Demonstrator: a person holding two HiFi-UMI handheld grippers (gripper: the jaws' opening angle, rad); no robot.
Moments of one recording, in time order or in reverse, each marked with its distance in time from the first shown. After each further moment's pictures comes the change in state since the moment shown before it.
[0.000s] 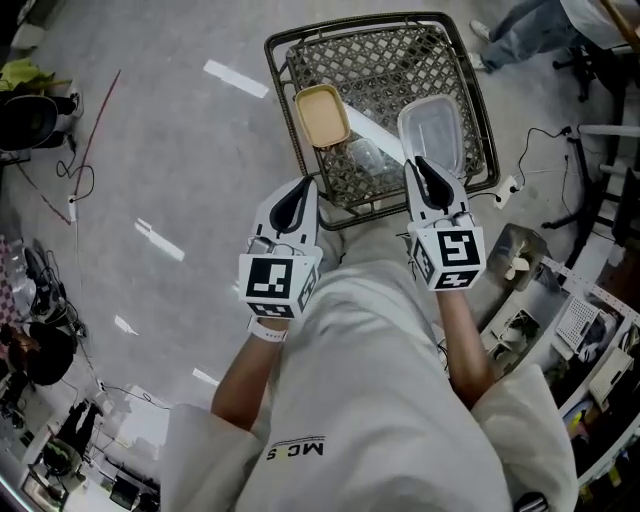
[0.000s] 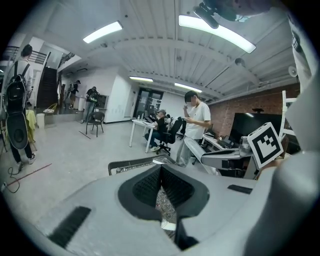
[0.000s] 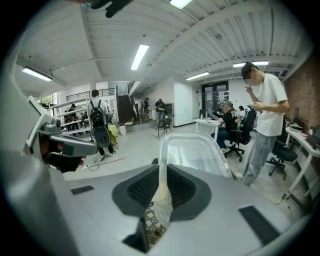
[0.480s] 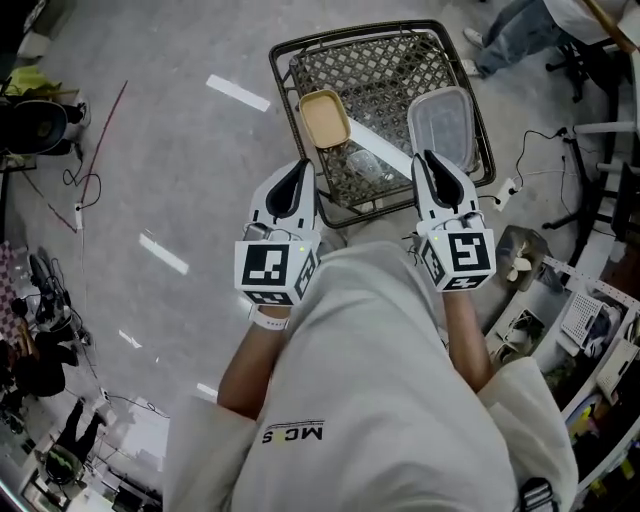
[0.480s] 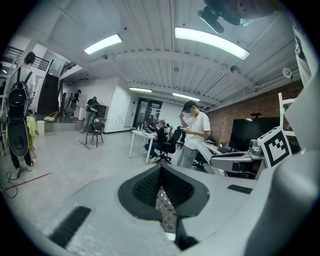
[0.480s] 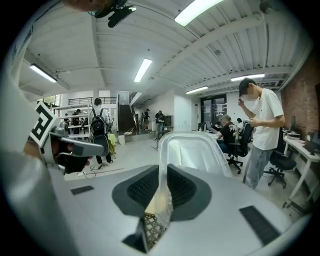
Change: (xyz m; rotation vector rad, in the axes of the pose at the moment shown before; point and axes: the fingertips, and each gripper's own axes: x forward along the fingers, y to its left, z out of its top) left arm -0.022 -0.004 0.050 0.029 -0.116 0.007; right arm -0.046 0.007 0.048 -0.026 -0.150 -0.023
